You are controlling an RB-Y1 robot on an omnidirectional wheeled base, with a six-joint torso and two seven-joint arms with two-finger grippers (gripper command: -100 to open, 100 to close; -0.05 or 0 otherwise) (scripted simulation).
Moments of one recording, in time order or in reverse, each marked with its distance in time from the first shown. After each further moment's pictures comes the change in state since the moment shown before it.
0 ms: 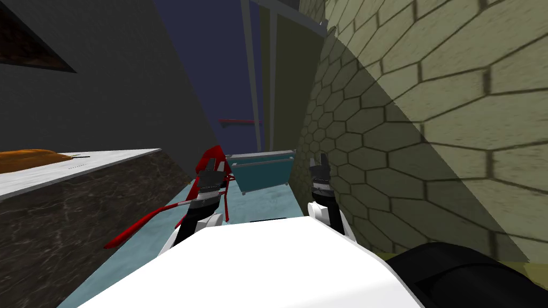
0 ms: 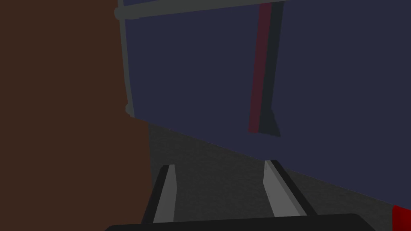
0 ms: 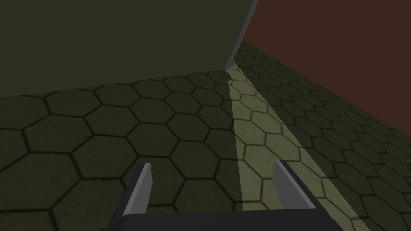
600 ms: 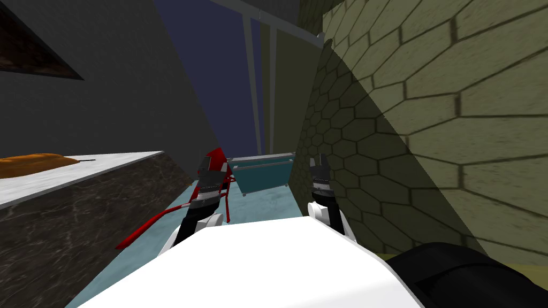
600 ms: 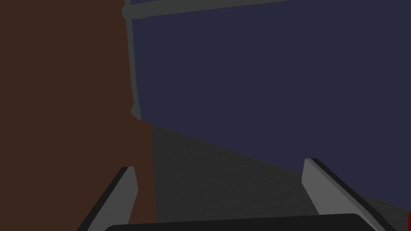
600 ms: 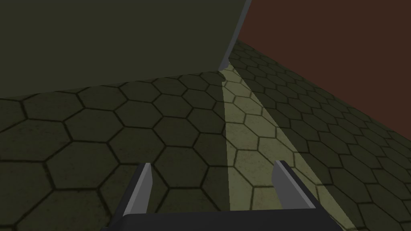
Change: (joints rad) left arm 0.000 0.000 0.000 0.000 0.000 0.000 0.000; right arm 0.000 0.000 0.000 0.000 0.000 0.000 0.000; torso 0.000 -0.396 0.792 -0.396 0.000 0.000
